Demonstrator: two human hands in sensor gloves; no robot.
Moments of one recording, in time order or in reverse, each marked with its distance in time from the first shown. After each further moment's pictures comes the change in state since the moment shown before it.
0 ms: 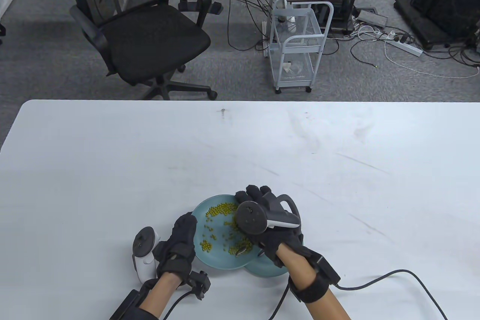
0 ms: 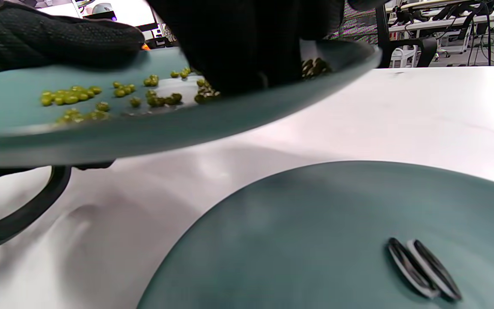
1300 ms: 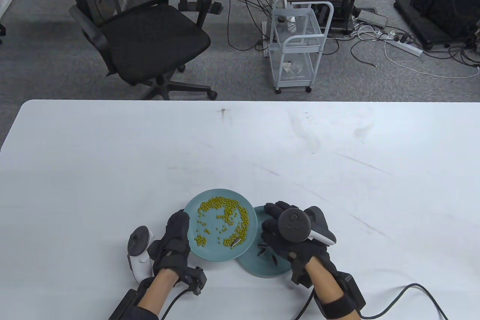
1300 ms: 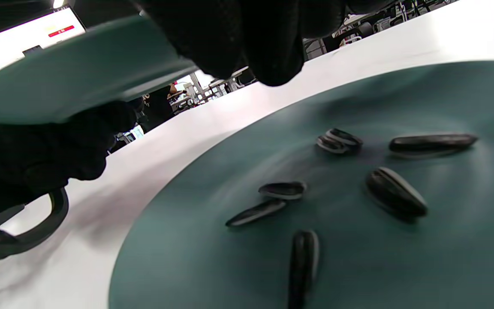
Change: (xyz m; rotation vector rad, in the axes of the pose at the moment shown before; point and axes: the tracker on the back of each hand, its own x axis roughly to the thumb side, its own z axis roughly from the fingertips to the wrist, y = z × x) left_hand 0.004 0.012 0.001 0.053 0.021 0.032; right_hand -0.060 0.039 0.055 -0.119 0.115 -0.294
